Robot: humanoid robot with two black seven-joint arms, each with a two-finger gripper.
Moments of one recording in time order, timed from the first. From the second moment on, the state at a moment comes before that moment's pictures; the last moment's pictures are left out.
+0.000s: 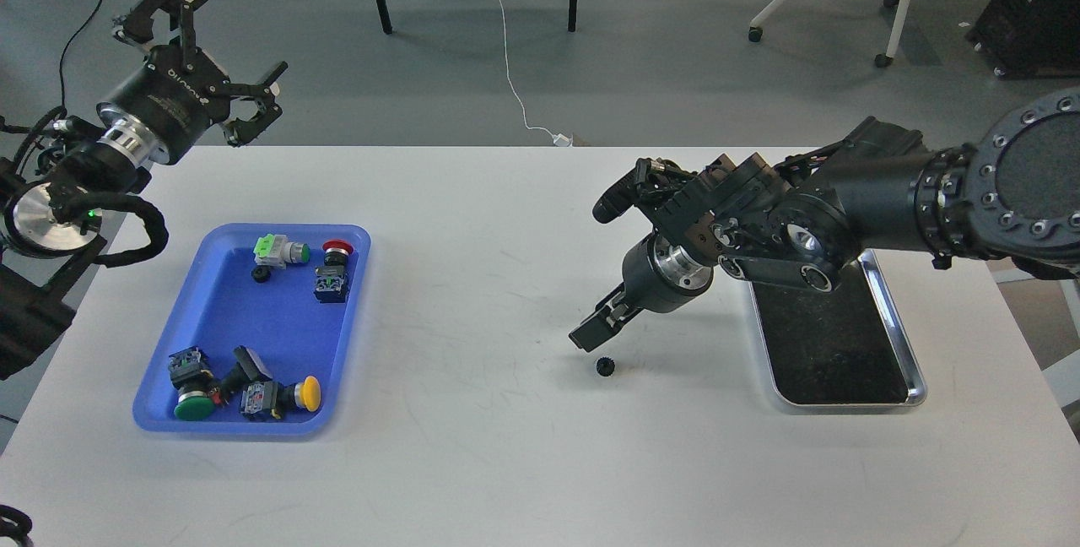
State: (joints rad) left arm -0.75 0.56 -0.81 -0.81 -0.14 -0.48 -0.06; right arm 1.56 0.00 -0.91 0.95 -0.90 0.33 0.41
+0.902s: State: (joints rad) left arm -0.72 0.58 -0.81 -0.81 -0.13 -0.48 -0.06; right arm 1.53 0.00 -0.94 0.98 -0.97 0.33 0.41
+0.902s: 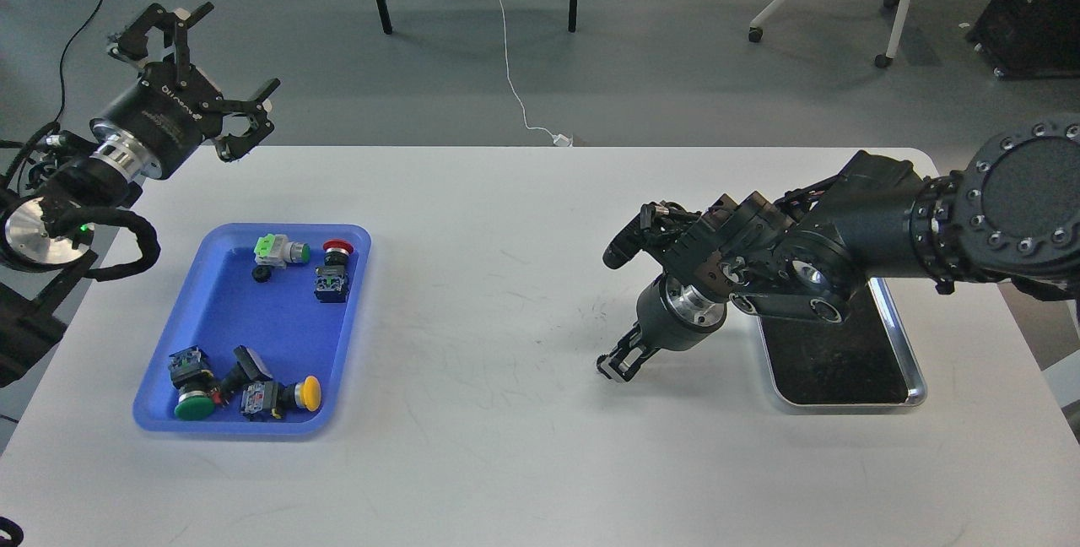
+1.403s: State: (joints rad) left arm -0.71 0.58 -0.81 -0.81 -0.13 -0.48 -0.06; right arm 1.51 0.00 -0.92 0.97 -0.95 0.33 0.41
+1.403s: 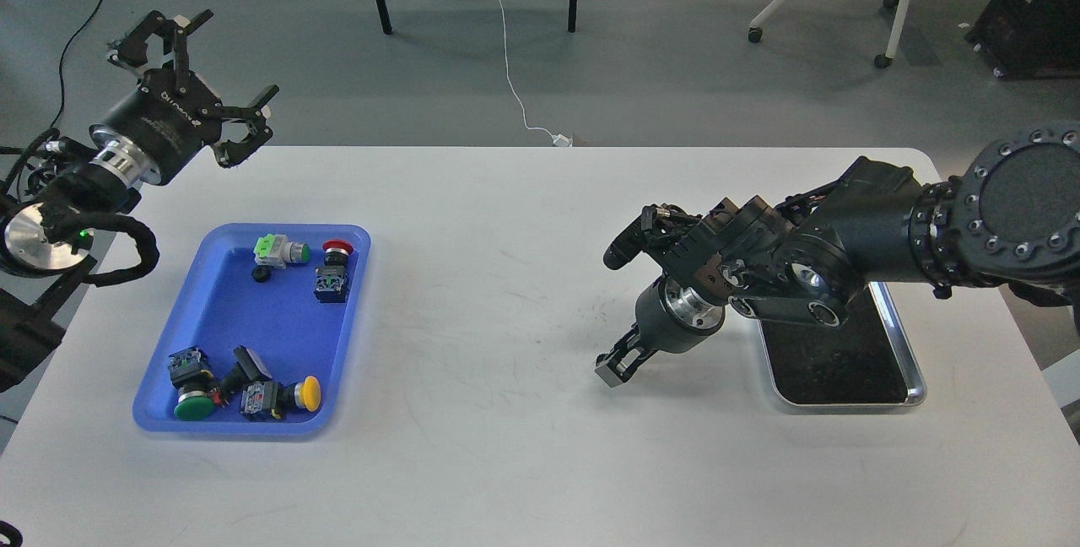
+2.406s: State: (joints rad) left arm -0.71 0.58 -0.79 -0.81 -0.13 -0.48 -0.06; right arm 1.46 0.00 -0.80 0.91 -0.95 0.33 0.42
